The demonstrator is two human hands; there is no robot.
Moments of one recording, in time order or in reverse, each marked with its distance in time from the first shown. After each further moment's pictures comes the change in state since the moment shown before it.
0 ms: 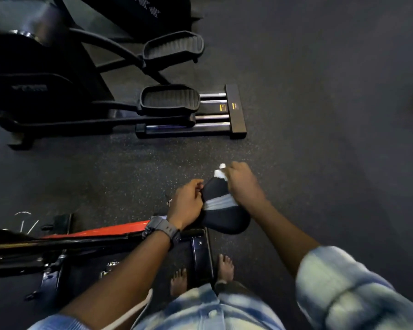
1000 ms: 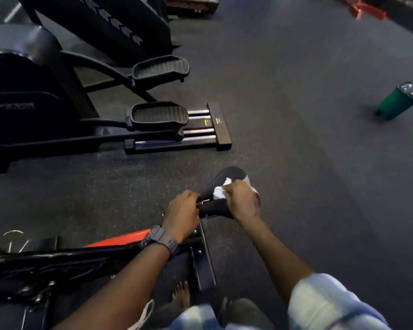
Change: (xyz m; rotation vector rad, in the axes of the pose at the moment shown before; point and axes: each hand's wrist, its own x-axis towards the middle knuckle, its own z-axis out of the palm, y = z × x) left_hand -0.058 -0.051 -0.046 0.386 -0.040 0.320; right_hand -0.073 -0.097 -0.010 0.013 0.033 0.301
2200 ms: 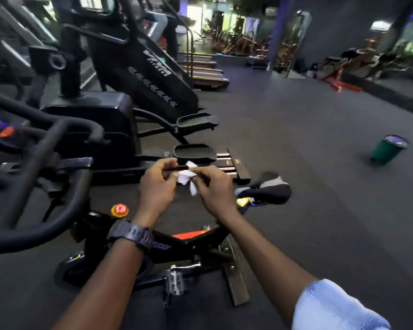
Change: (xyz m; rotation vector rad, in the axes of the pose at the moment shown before) left_hand -0.284 -0.111 -0.240 -0.710 0.588 0.024; right_hand -0.210 -0.344 -0.089 0.665 0.452 -0.285
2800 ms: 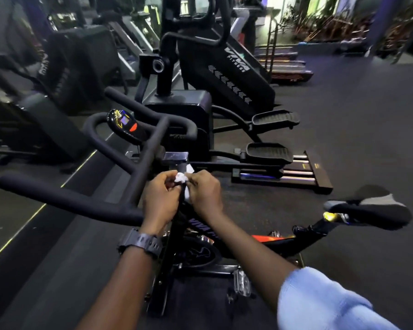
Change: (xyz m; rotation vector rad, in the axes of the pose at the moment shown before) left_hand -0.016 -0.048 -0.175 0.205 0.314 -0.219; right_hand -0.005 -0.122 0.192 0.116 -0.246 -0.072
